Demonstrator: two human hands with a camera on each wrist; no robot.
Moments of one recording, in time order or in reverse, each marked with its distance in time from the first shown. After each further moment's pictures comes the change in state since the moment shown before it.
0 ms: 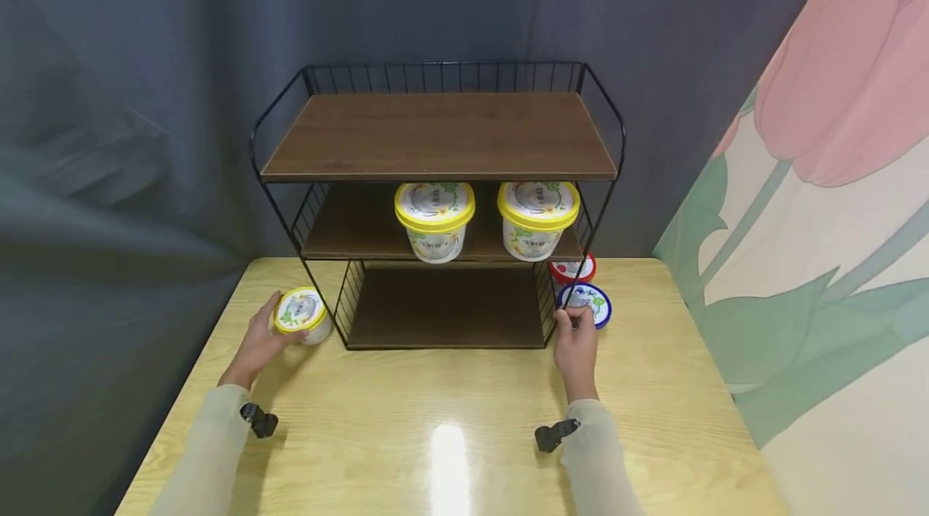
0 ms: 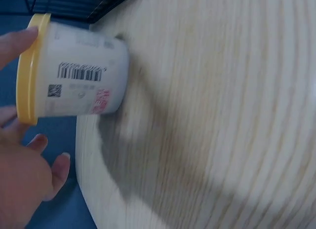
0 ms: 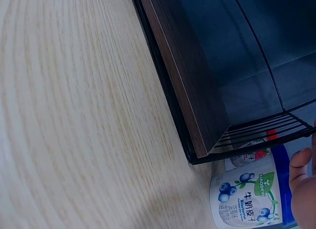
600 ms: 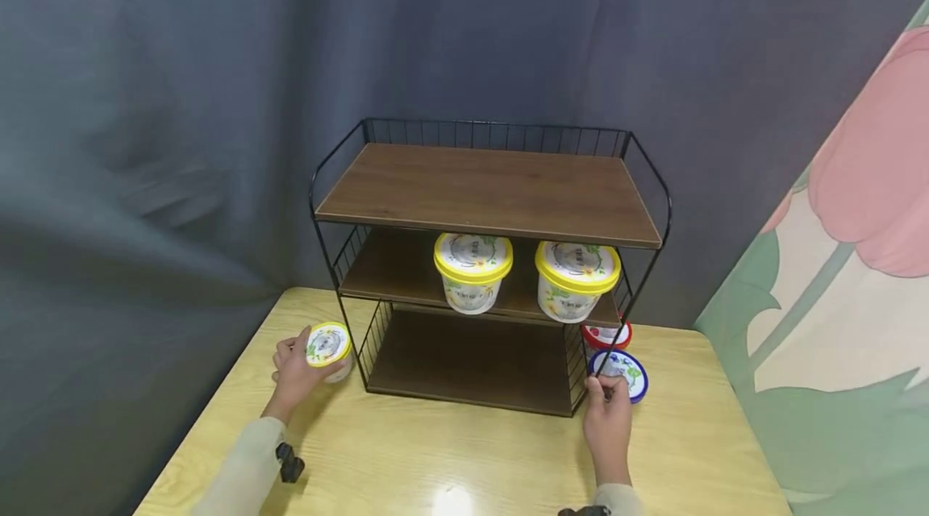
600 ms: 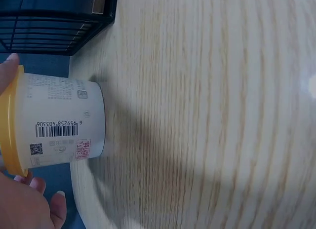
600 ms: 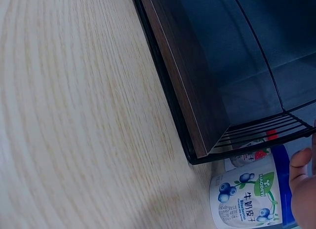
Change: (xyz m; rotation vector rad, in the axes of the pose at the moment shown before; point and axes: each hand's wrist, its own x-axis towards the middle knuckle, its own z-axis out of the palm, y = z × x) left_hand -0.001 -0.002 0.028 0.014 0.291 -0.001; right_hand -0.005 0.003 0.006 0.011 0.019 -0.045
